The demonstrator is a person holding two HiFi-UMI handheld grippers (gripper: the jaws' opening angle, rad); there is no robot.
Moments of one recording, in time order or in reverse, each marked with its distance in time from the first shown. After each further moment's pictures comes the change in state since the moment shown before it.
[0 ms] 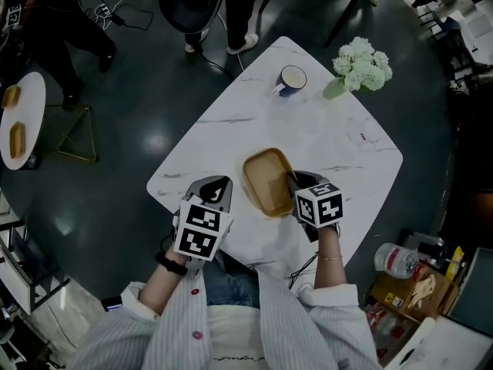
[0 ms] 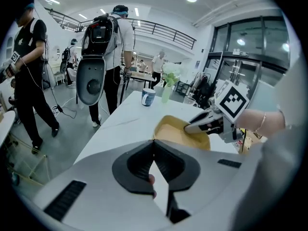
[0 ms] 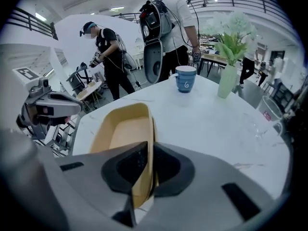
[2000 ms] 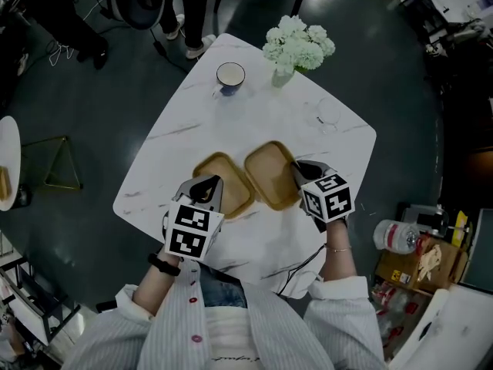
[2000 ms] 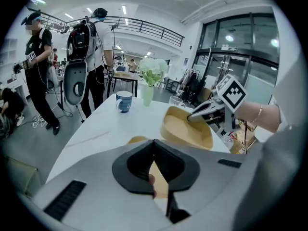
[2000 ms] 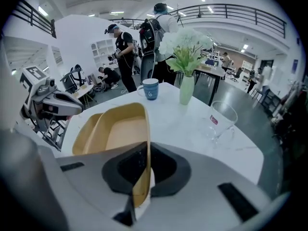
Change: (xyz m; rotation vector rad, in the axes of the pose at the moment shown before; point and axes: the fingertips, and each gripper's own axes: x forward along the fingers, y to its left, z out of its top) left arm 0.057 -0.079 0.041 0.096 0.019 -0.093; right arm -0.074 -0.114 -0.019 -0.004 -0.070 -0.104
